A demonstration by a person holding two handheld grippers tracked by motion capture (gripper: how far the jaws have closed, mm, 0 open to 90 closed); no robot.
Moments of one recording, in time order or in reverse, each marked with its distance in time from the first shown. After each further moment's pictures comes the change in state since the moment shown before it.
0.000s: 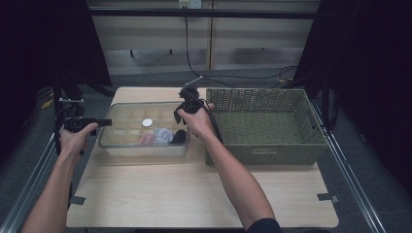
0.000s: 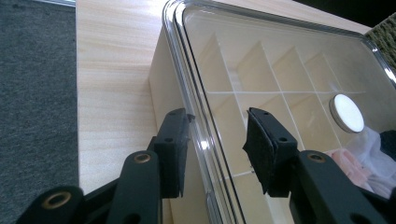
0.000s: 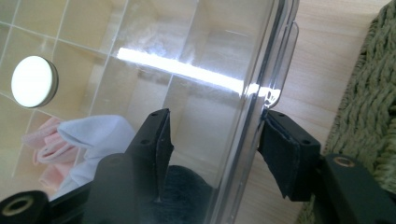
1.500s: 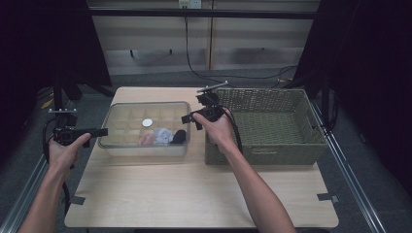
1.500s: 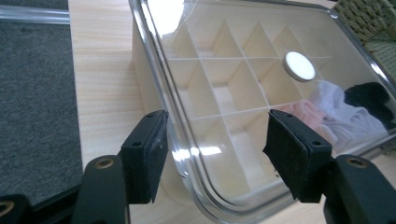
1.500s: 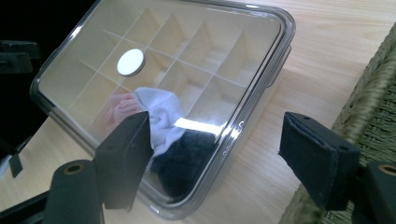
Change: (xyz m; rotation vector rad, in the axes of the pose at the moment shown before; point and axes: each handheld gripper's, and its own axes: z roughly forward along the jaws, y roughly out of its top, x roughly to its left) left arm -0.032 -0.035 -0.046 -0.034 0.010 0.119; right arm -0.035 -0.055 -0.058 -0.276 0.240 -0.162
